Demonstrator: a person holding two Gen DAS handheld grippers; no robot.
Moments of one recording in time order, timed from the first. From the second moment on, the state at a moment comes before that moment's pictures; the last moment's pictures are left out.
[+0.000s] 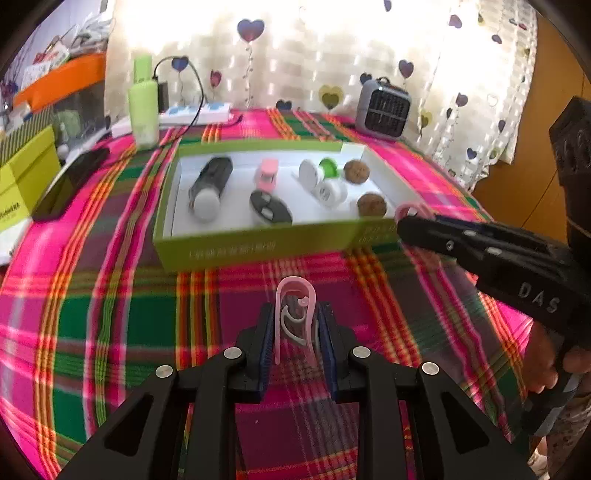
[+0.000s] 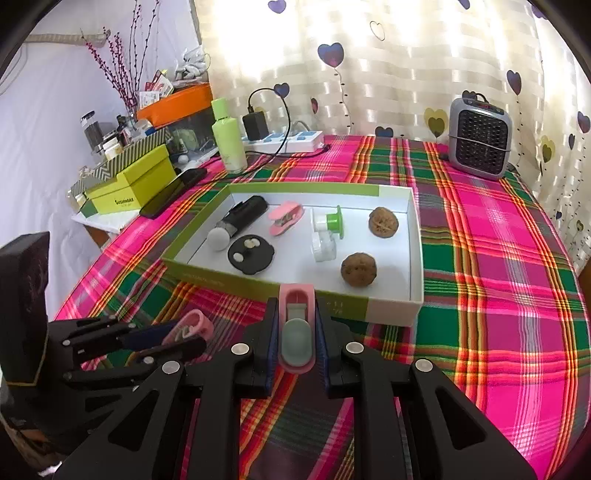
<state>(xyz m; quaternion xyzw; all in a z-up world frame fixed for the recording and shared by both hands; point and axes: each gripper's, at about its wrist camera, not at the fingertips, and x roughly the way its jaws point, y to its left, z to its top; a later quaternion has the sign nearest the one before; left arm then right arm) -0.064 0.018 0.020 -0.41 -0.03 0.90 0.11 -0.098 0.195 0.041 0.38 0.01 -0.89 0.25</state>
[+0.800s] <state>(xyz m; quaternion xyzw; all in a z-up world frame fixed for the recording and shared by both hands) -0.114 0.030 0.039 -0.40 -0.05 0.91 0.13 -0.129 0.205 0.049 0.38 0.01 -0.90 0.23</state>
